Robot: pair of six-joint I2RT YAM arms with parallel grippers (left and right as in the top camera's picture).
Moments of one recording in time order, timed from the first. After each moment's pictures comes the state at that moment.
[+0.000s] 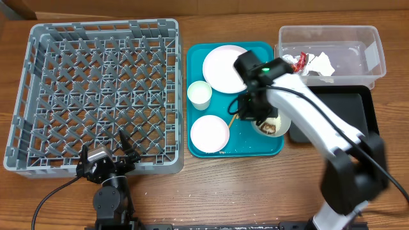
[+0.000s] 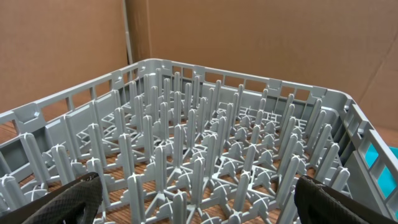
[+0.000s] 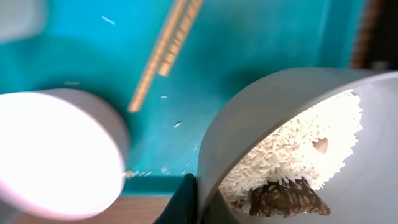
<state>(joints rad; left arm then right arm) 0.02 0.01 0.01 -0.05 -0.36 -0.11 0.48 1.84 1.56 -1.22 -0.02 0.49</state>
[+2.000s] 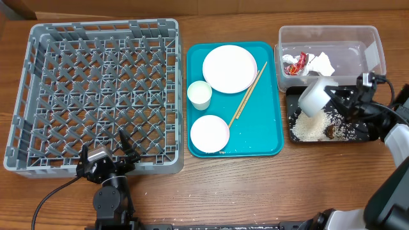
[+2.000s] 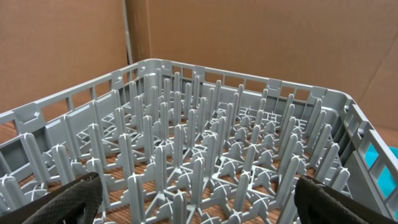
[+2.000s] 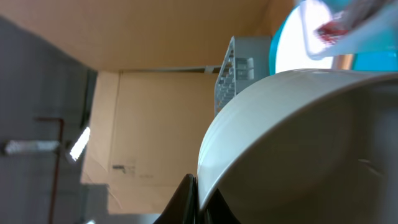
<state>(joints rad) 0.02 0.01 0.01 -0.05 -0.36 -0.11 -0.53 1.60 0.89 -0.16 -1.51 0.61</state>
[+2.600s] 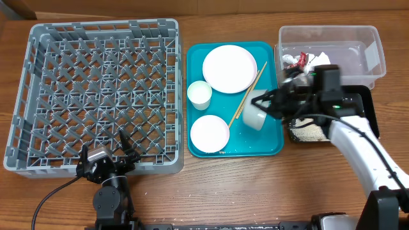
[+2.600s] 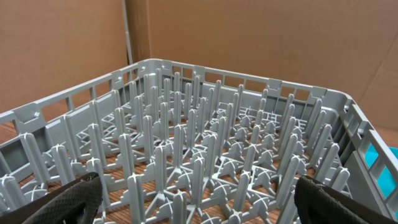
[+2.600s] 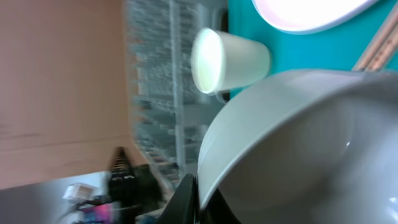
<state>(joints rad) 0.02 0.01 0.01 -0.05 -0.36 -0.11 0.13 1.49 0.96 -0.38 -0.90 0.61</state>
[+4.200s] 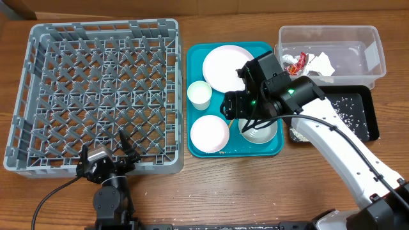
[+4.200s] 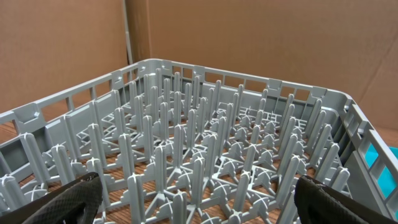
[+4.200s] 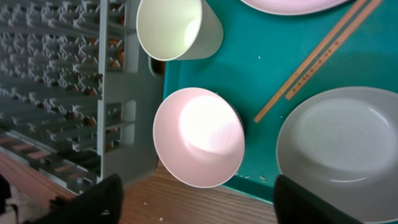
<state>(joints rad) 0.02 0.01 0.01 -0.05 -0.36 -0.11 0.50 1.59 1.39 -0.93 -0.30 0.46</state>
